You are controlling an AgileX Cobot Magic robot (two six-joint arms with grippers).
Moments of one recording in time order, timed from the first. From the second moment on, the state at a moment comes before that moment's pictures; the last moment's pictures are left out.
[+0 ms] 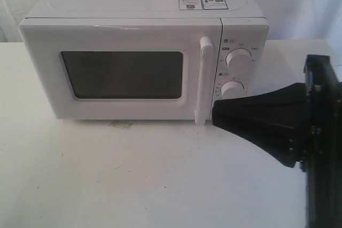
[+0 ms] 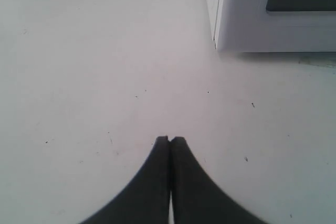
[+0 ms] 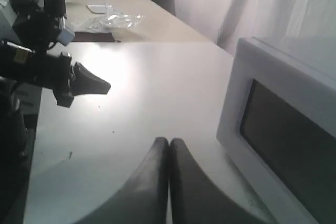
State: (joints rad) left arm -0.01 0.01 0.02 -0.07 0.42 0.06; right arm 0.09 0.86 -0.50 -1.53 -1.06 1.20
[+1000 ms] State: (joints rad) left arm -0.01 0.01 0.02 -0.07 0.42 0.06; right arm -0.08 1.55 -0.77 -1.50 -1.21 0.71
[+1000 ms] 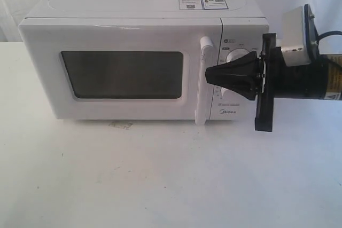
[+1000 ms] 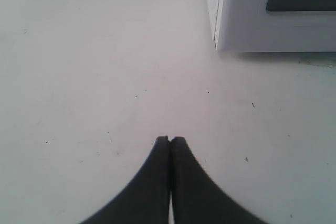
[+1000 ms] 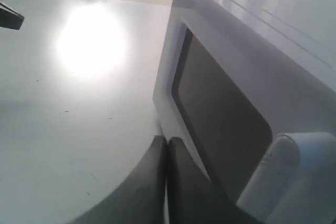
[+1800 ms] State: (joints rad) left arm -0.01 0.01 0.02 -0.07 0.42 0.06; right arm -0.09 1.61 -0.78 -1.34 -1.09 0.56
